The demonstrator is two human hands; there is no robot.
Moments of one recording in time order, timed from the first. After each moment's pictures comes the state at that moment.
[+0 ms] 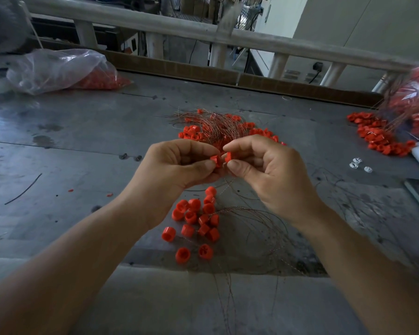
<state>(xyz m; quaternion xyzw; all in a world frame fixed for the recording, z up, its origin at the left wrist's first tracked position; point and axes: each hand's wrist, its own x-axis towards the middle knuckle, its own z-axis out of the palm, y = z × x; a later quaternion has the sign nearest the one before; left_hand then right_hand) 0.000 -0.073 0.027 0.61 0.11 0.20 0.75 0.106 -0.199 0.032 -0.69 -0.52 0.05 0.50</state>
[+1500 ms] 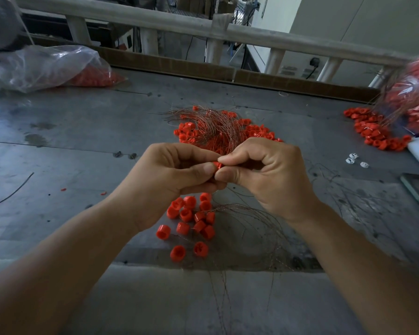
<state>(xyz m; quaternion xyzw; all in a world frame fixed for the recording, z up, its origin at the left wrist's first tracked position) -0.006 -0.070 0.027 0.65 0.07 0.14 0.75 0.104 -0.196 0.031 -0.64 -0.57 -0.04 0.51</state>
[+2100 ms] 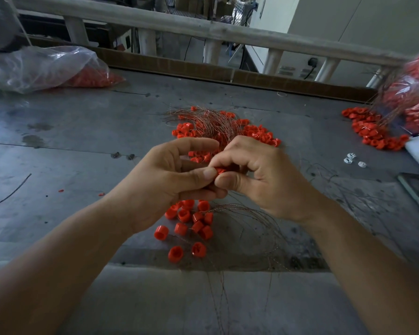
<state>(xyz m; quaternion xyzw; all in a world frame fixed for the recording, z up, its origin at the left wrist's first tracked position) -0.007 -0.070 0.027 0.62 0.04 0.10 0.78 0.108 -0.201 0.040 -0.68 -0.63 0.03 0.39</state>
